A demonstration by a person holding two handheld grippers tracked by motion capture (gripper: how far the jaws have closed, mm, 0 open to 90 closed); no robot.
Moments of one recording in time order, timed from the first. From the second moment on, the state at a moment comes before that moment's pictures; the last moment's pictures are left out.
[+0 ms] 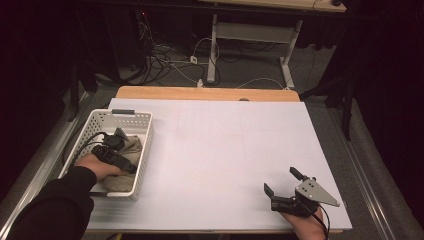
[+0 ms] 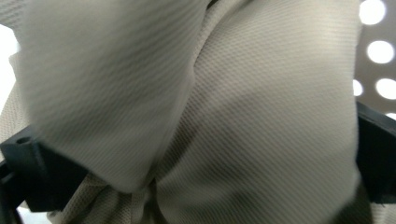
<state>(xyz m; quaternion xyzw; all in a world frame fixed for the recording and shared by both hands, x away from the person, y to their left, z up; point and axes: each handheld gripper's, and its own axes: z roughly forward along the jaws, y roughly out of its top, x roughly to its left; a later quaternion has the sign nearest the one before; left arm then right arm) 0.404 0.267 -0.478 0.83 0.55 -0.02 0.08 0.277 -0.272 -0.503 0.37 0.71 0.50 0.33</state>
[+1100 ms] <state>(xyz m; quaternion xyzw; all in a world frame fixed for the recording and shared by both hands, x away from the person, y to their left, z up) 0.405 0.258 -0.477 0.85 0.52 0.01 0.08 0.278 -0.267 -0.505 0.37 0.72 0.50 0.32</state>
